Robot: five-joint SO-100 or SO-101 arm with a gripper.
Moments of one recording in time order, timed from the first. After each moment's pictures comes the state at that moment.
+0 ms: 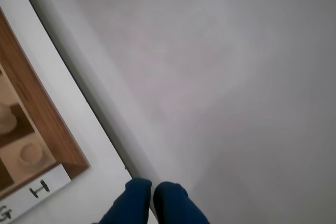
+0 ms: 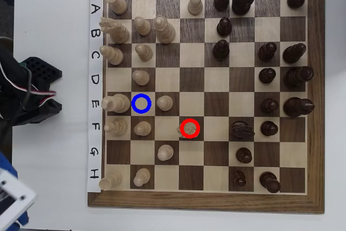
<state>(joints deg) 65.3 155.2 112.9 72.6 52.2</state>
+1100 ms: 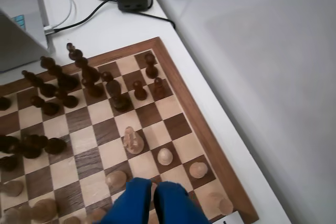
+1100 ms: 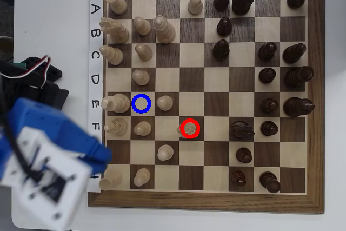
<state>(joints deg) 22.7 118.7 64.6 97.6 92.9</state>
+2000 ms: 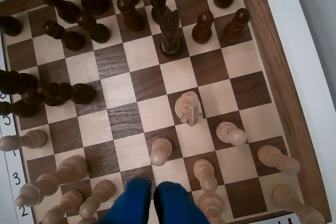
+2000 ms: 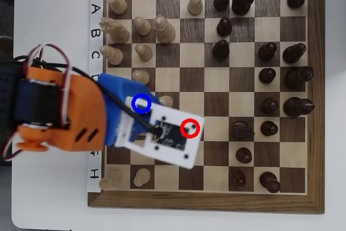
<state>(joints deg) 7.9 105.4 79.0 90.1 100.3</state>
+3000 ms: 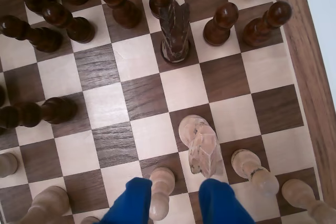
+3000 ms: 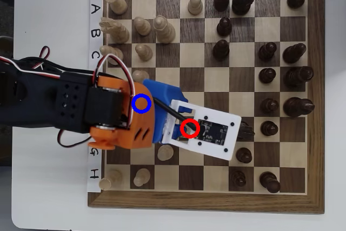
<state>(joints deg) 7.2 93.7 84.6 76.6 100.3</state>
